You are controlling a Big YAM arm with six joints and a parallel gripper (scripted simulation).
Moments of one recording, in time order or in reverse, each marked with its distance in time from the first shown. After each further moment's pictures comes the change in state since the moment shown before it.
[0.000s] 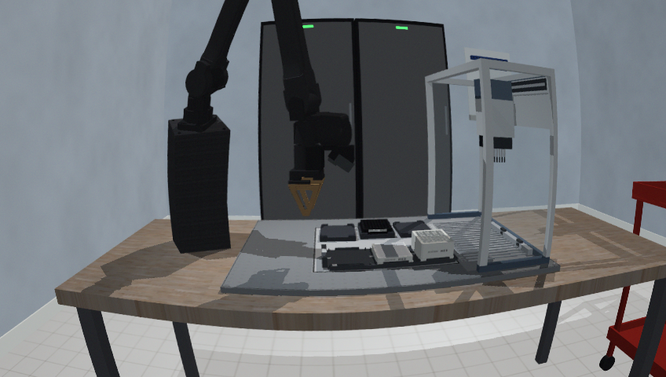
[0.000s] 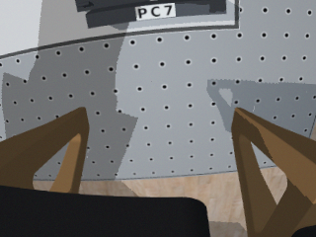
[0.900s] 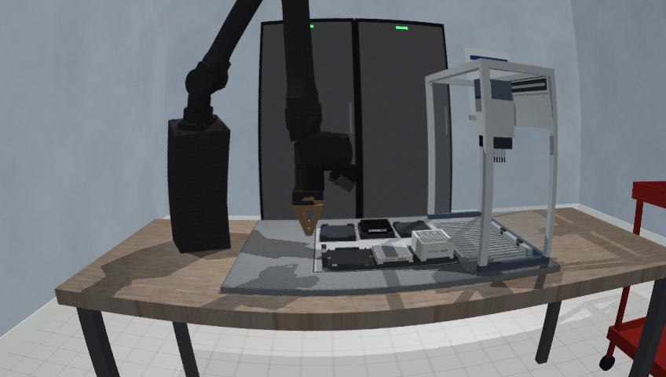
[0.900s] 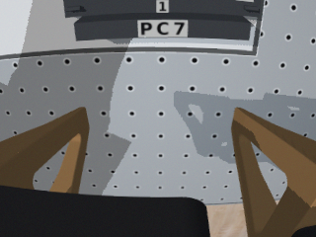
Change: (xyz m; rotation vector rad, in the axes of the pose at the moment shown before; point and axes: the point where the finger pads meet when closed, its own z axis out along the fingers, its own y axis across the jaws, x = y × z) arm -0.001 0.002 0.045 -0.001 -0.001 -0.104
